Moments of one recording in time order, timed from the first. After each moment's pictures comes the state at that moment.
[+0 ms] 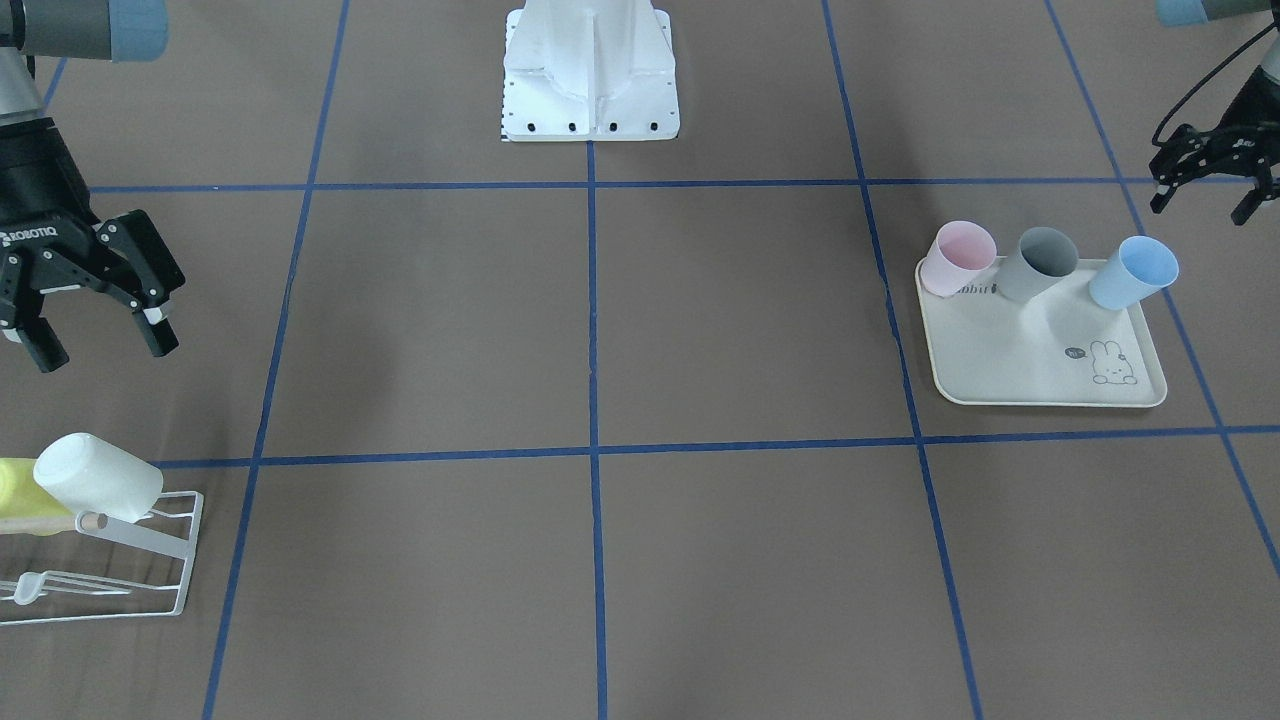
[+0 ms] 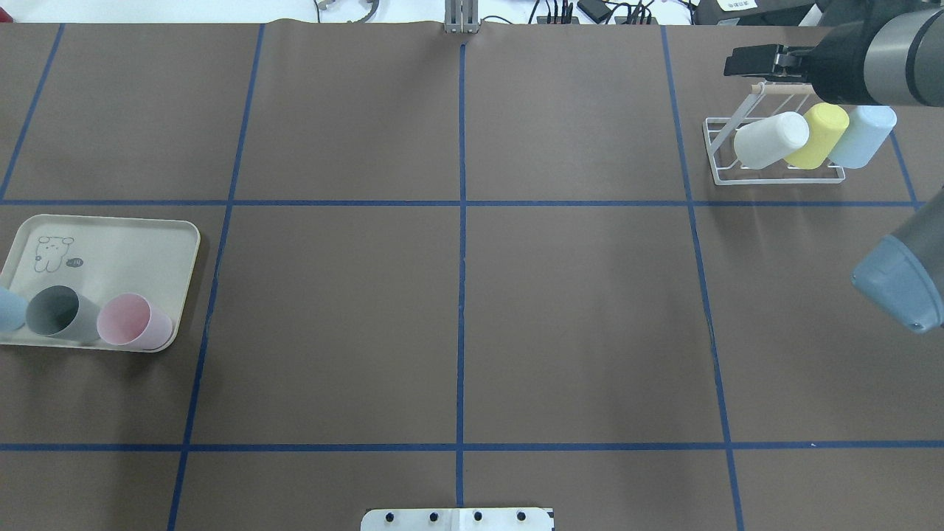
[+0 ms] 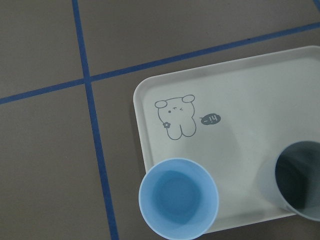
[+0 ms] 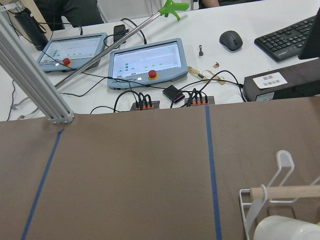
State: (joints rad) left arm -1.14 -1.18 -1.83 -2.35 -2.08 -0.41; right arm 1.00 -1.33 2.02 -1.14 1.81 1.03
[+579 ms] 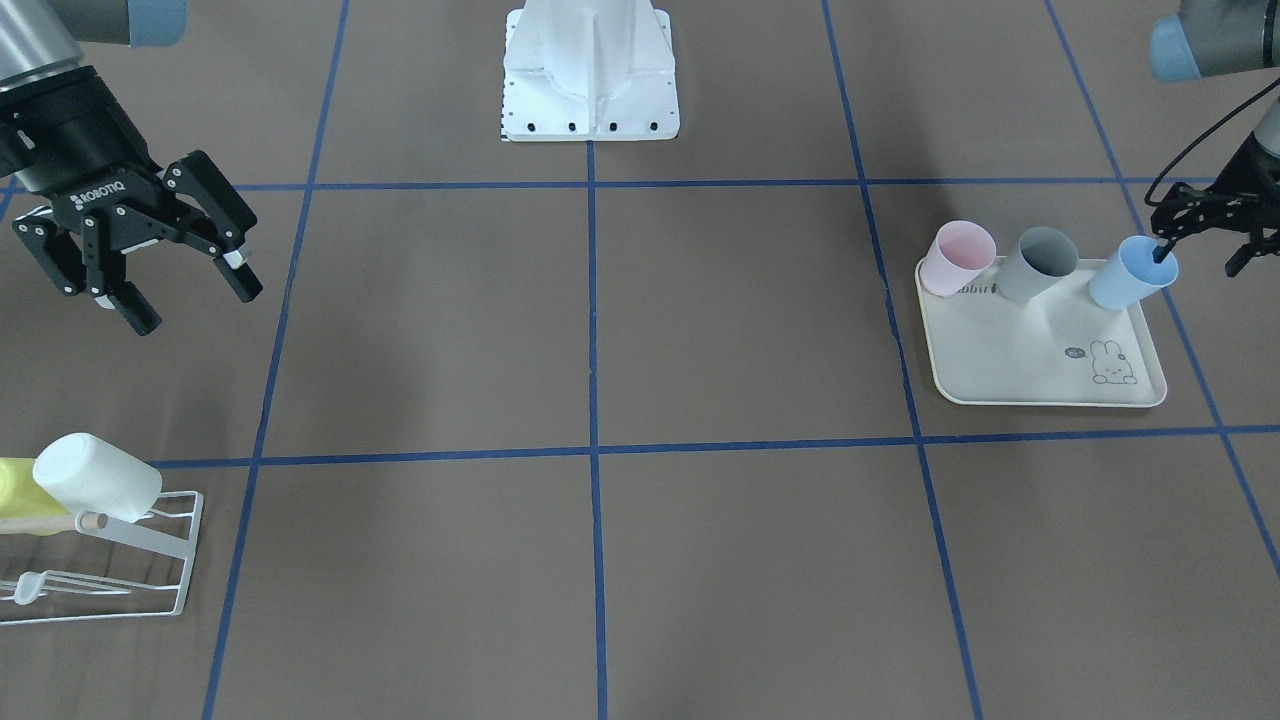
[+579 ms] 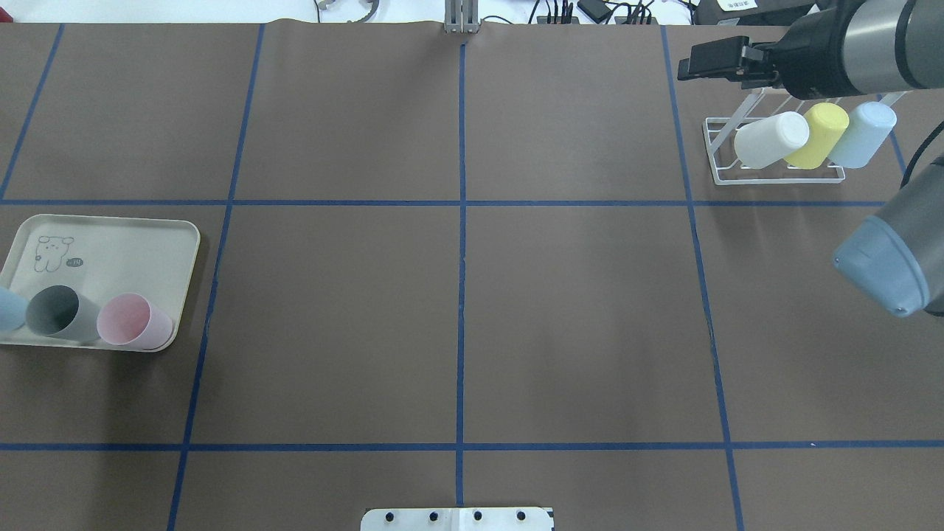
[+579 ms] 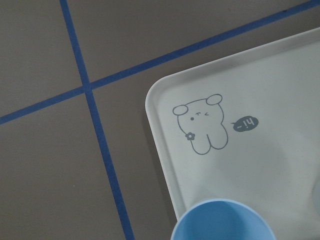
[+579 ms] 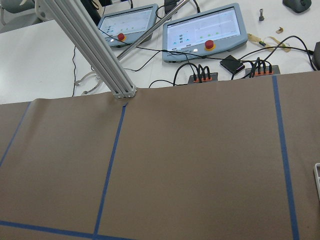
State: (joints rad) left arm -1.14 -1.27 -1.72 -2.31 -2.08 -0.30; right arm 1.00 -1.26 2.03 -1.15 1.97 1.06
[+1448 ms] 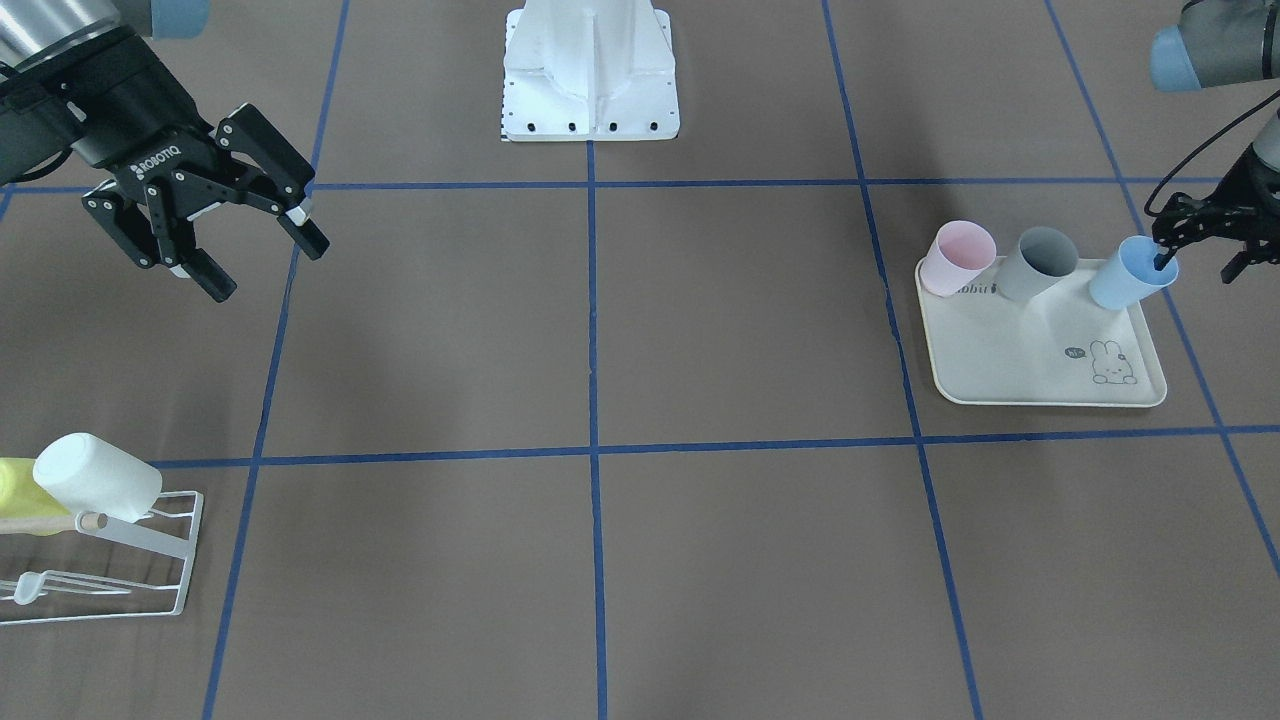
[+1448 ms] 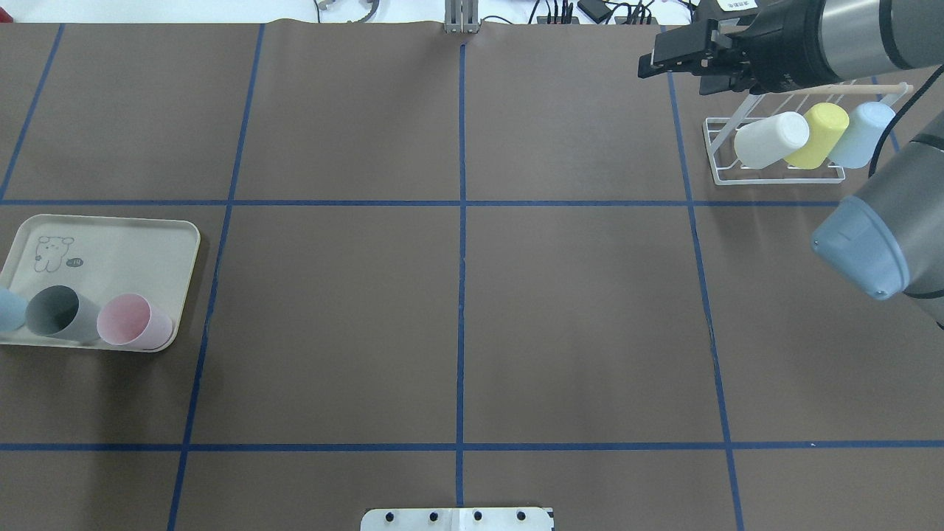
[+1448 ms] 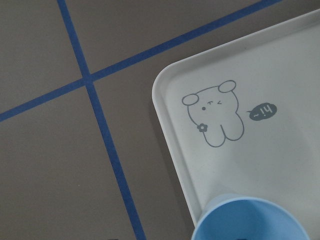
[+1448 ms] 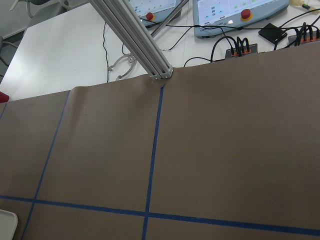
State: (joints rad) left arm -1.14 -1.29 -1.67 -2.31 -2.09 -0.30; right arm 1.00 -1.18 2.01 -1.14 2.08 1.16
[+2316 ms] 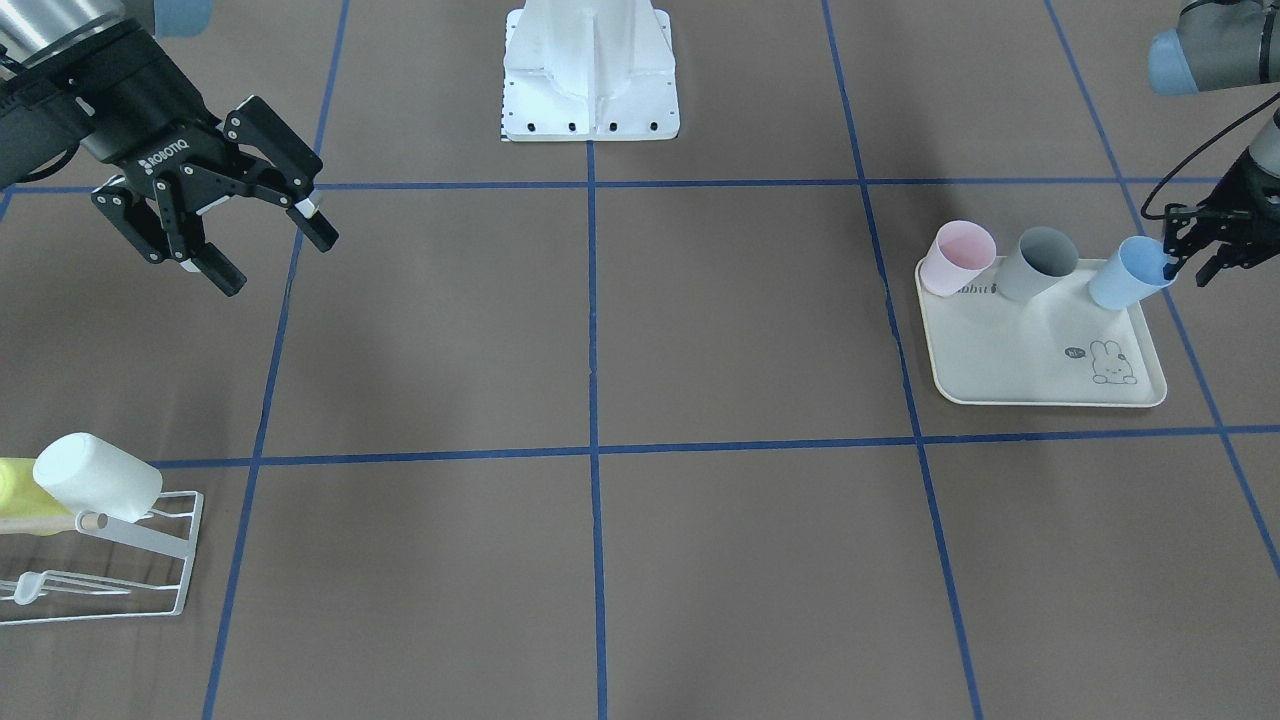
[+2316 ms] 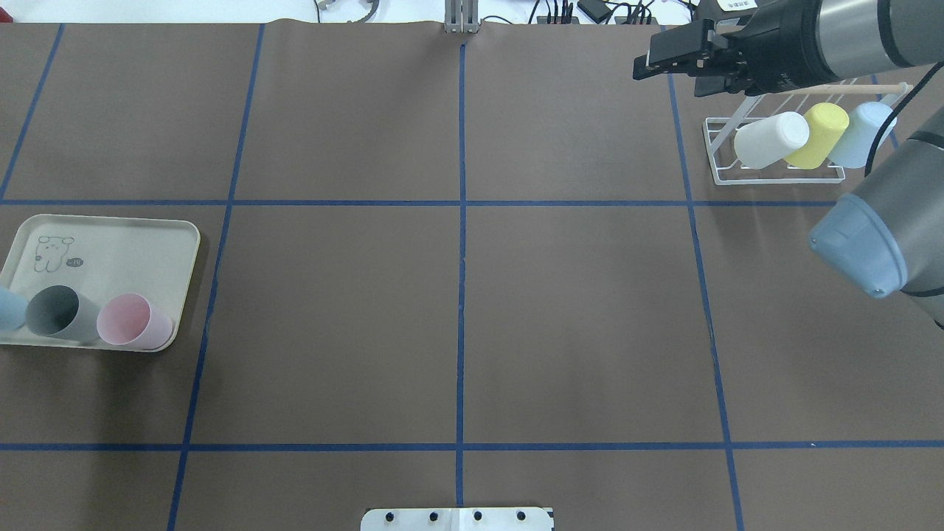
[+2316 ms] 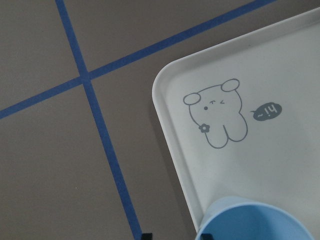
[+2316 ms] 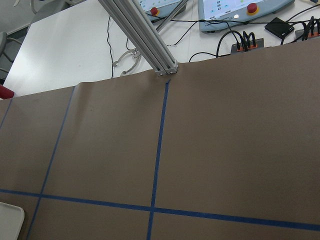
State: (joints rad) left arm -1.13 -1.30 -1.67 -2.32 -2.09 -0.30; right arm 1.00 -1.18 2.01 -1.14 2.10 1.16
